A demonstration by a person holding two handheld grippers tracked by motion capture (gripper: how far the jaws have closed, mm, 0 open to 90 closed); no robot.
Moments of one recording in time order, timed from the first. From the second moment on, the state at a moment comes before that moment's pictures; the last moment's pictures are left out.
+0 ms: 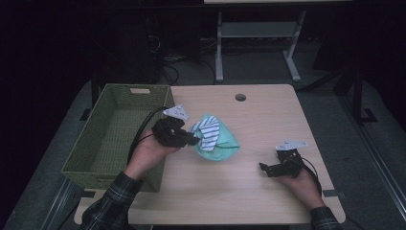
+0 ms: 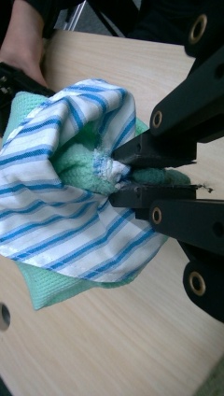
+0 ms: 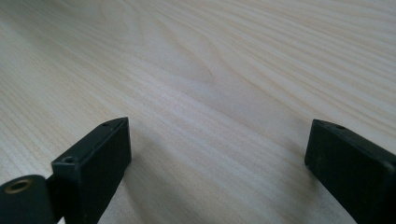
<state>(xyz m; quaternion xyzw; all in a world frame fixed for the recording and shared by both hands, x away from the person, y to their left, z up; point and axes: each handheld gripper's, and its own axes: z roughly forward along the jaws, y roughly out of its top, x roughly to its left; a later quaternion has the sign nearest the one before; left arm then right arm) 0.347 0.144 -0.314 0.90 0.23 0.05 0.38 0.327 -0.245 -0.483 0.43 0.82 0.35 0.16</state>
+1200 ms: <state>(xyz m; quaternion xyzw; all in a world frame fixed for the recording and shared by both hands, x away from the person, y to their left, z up) 0.352 0.253 -0.288 0.85 0.35 0.13 0.38 0.327 -0.245 -0.483 0.43 0.82 0.35 0.16</state>
